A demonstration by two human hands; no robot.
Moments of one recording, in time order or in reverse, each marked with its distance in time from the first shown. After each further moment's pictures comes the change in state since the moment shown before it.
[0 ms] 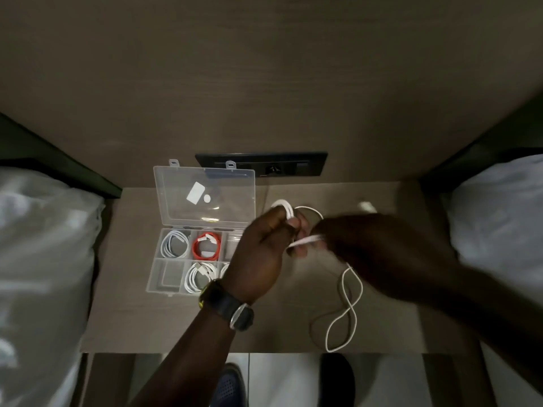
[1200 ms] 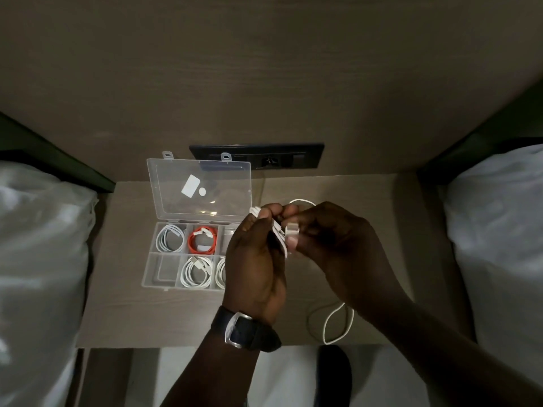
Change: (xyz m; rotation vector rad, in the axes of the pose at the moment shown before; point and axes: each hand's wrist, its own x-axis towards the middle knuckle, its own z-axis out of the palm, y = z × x) left_hand -0.019 0.000 0.020 -0.797 0.325 -0.164; right_hand 0.011 -0.024 0.057 0.801 0.476 0.347
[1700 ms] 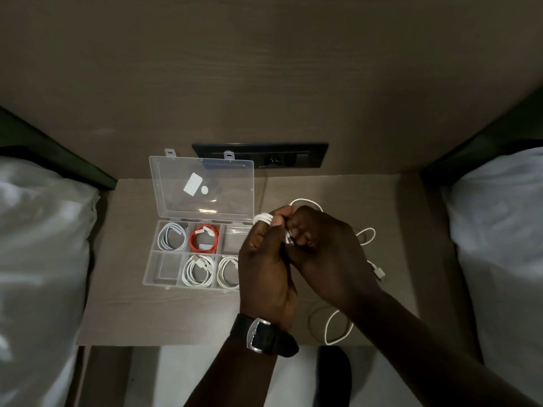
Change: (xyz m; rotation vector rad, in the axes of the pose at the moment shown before) left_hand 0.009 -0.029 -0.017 0.144 0.063 0.071; right_hand 0.010 0.018 0.019 -0.428 -0.027 -0.135
